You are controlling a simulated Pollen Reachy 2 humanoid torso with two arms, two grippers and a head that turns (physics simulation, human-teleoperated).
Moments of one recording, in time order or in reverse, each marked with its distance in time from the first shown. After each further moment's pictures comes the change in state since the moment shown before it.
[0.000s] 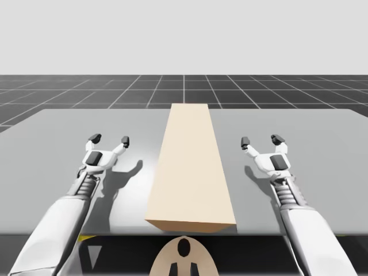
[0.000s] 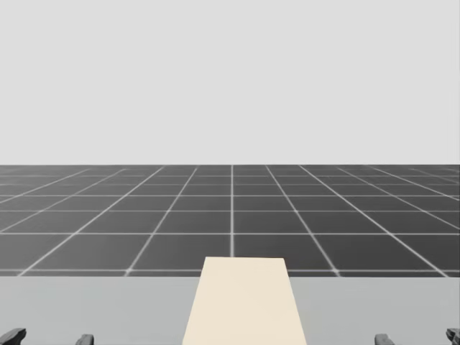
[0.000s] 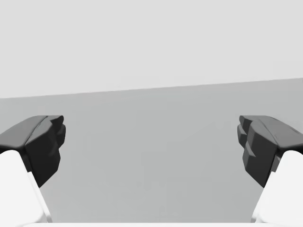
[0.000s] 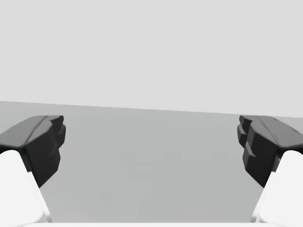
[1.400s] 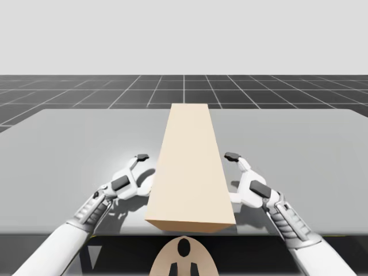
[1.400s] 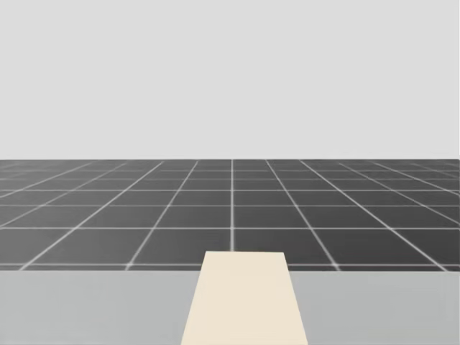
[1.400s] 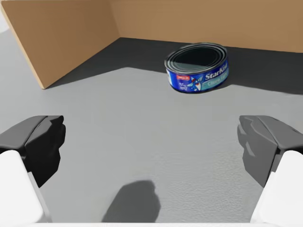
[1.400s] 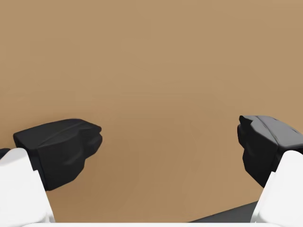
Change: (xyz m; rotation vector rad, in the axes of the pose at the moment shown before) left arm -0.010 -0.081 0.054 -0.906 0.096 -0.077; right arm 0.011 0.071 0.056 0.938 -0.036 -0.125
